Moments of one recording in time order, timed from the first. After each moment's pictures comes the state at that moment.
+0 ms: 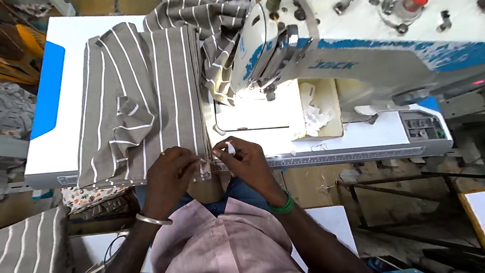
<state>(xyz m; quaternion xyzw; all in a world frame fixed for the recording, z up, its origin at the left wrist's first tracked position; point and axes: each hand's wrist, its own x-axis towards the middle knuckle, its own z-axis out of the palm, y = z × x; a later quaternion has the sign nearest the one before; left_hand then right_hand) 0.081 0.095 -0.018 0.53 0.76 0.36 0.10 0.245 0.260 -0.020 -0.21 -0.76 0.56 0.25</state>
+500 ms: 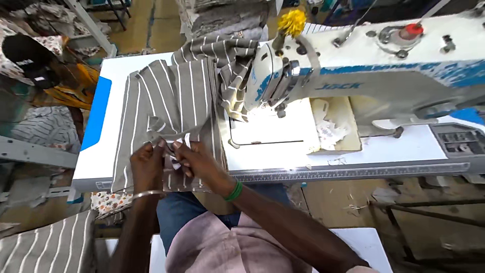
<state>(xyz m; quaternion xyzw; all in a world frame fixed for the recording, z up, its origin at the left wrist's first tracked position) 0.030 0.102 0.008 0.18 0.76 0.60 0.16 0.132 0.195 0.004 -0.15 -0.62 0.76 0.13</state>
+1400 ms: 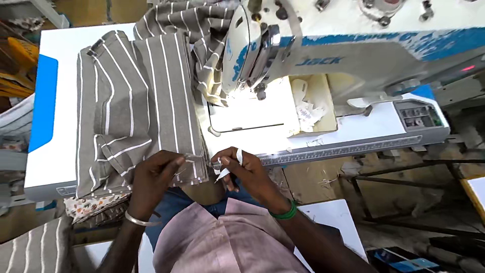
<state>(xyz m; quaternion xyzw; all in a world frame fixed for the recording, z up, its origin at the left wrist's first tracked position) 0.060 0.090 -0.022 0.46 0.72 0.47 0.22 0.284 0.238 -0.027 -0.19 -0.60 0.76 0.17</state>
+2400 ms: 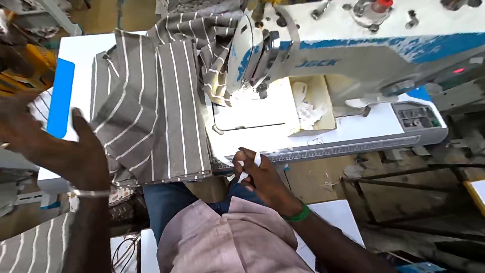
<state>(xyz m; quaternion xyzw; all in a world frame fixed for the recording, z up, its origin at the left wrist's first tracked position) -0.032 0.059 0.037 0.39 0.83 0.37 -0.15 0.307 0.225 -0.015 -0.22 -0.56 0.78 0.16</state>
